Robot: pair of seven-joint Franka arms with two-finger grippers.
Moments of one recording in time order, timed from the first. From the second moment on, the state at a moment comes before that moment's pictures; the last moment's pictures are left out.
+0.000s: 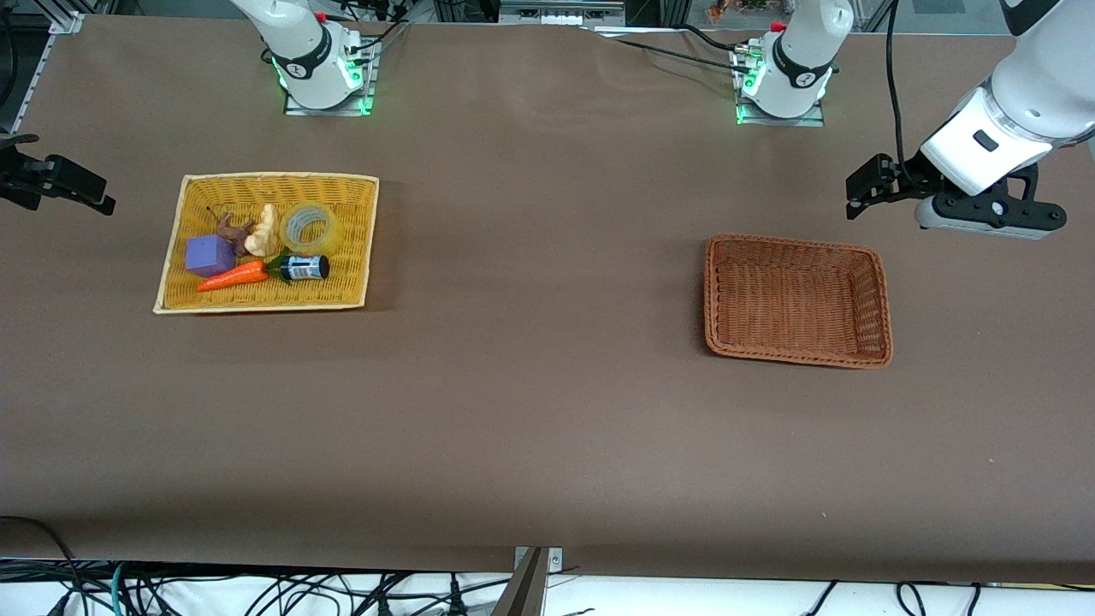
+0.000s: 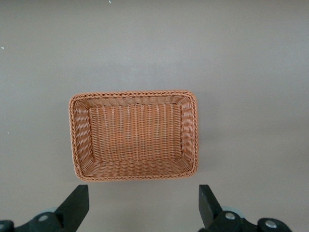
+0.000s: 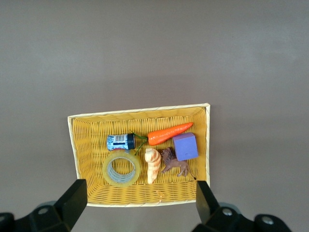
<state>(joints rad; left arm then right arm) -0.06 -0.03 -0.08 -1.69 -0.04 1.66 -0.05 -0.07 0.01 -0.02 -1.61 -0.02 1.58 -0.03</state>
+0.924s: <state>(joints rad) -0.07 -0.03 -0.08 -1.69 -0.04 1.66 -0.05 -0.07 0.08 -0.01 -1.61 -0.02 1.58 -0.04</state>
